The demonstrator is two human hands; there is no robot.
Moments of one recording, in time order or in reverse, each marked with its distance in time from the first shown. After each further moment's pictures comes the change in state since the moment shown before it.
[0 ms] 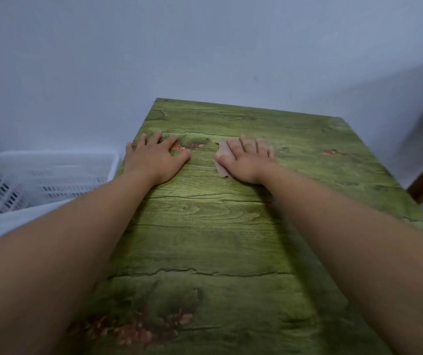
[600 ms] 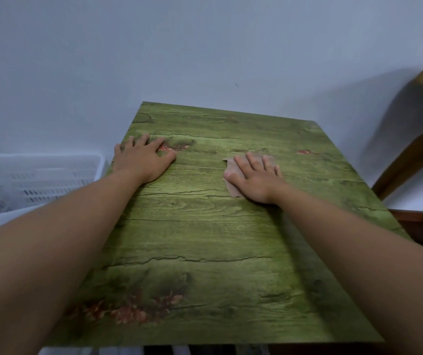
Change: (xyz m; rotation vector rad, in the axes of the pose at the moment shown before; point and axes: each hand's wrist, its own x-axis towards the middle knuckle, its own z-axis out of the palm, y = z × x) left_hand -0.003 -0.003 -0.002 -0.019 -0.008 0.026; right_hand -0.061 0.043 0.007 0.030 -0.029 0.053
